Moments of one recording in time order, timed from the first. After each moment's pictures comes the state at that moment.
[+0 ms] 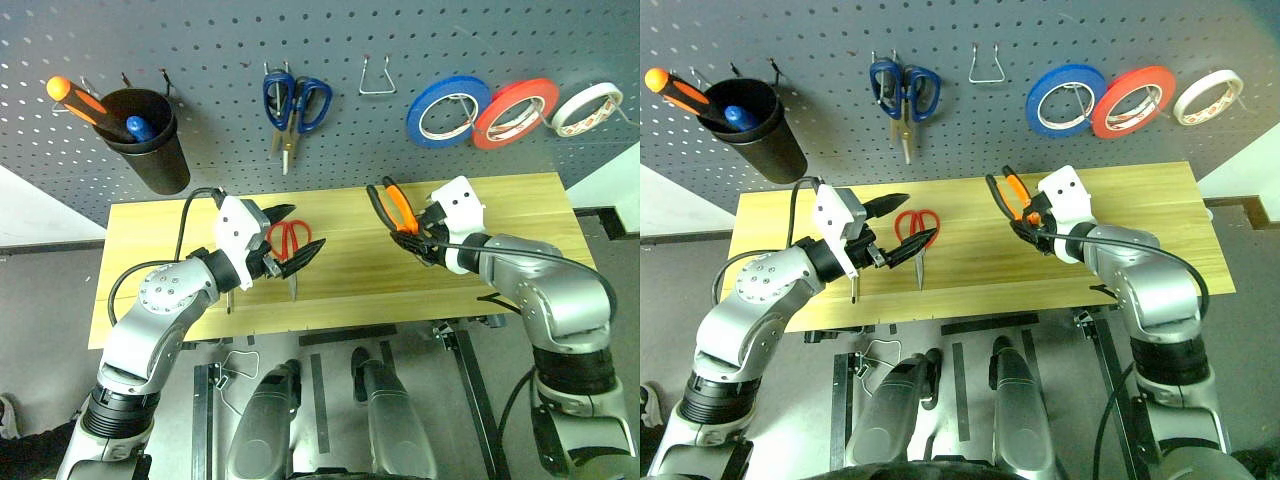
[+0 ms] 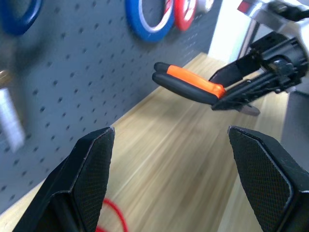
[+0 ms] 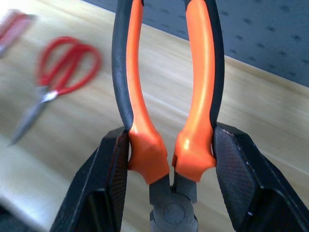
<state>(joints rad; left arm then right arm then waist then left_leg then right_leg) -0.28 0.45 -0.04 -0.43 -0.40 0.38 -0.61 -0.43 -0.58 -0.06 -0.48 0.33 1.06 0.59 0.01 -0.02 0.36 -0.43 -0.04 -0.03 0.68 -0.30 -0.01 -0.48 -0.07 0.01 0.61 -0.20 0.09</state>
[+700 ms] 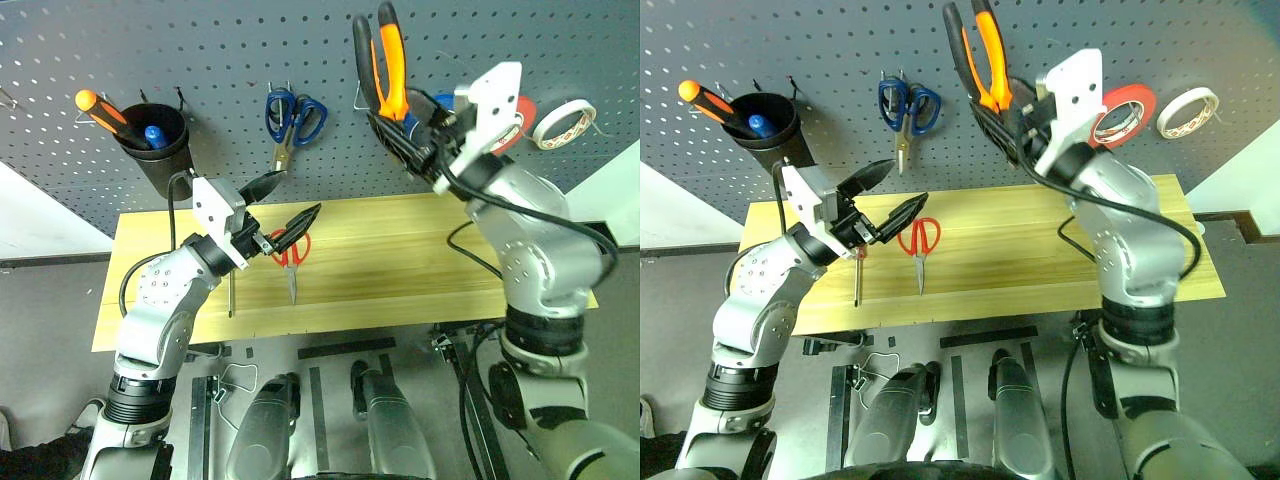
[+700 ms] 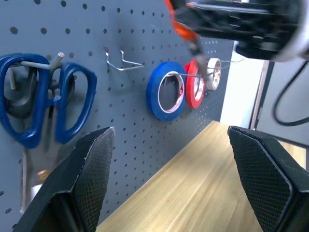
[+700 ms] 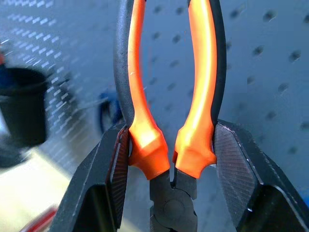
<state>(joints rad) -0.33 0.37 0.02 -0.35 -0.45 0.23 -0.62 -0.78 -0.33 -0.06 -0.23 0.32 0.53 0.44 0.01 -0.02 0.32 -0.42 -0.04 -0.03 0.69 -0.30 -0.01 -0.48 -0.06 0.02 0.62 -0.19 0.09</state>
